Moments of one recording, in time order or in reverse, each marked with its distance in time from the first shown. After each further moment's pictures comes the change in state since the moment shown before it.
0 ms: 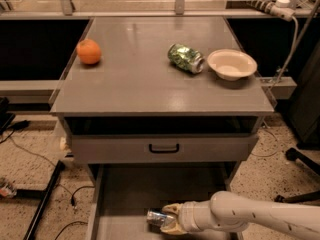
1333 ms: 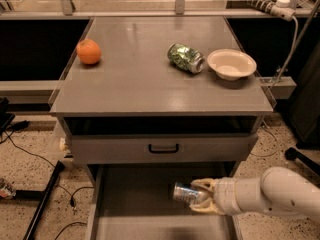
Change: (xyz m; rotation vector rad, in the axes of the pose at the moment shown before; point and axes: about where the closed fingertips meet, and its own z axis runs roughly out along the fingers) arm -0.070 -0.031 -0.190 0.130 0.040 -0.125
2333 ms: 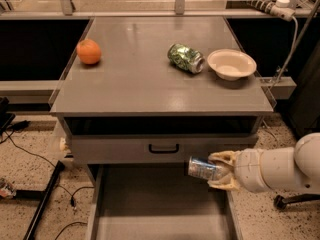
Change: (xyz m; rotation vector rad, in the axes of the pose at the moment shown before) arm -0.062 -0.051 -0.114 0.099 0.134 -0.084
